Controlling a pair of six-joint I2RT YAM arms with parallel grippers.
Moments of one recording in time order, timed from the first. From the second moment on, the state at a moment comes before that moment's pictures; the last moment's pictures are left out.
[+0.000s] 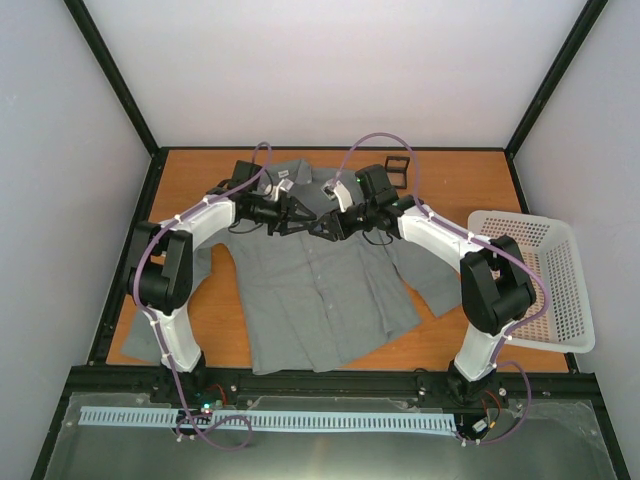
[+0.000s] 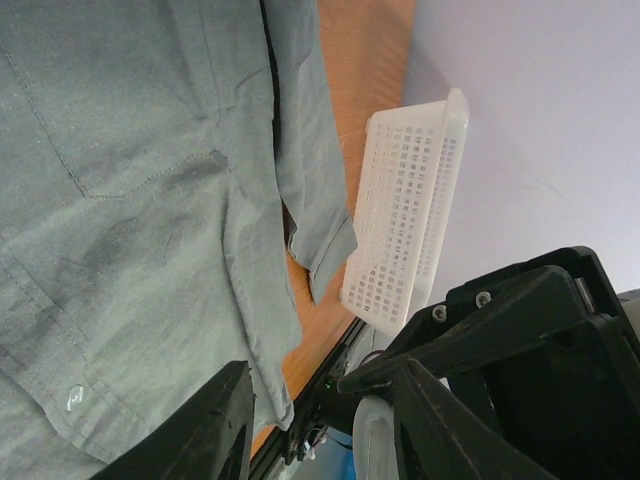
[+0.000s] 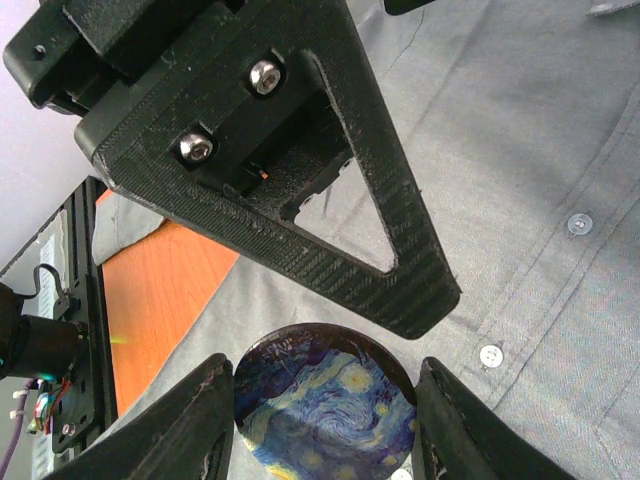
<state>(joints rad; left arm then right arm) -0.28 1.86 1.30 -0.39 1.03 -0.72 0.53 1.77 1.30 -0.31 -0.74 0.07</state>
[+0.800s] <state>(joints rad) -0.29 1.86 1.30 -0.44 1.08 -0.66 0.53 1.81 1.30 -0.30 -0.74 0.08</state>
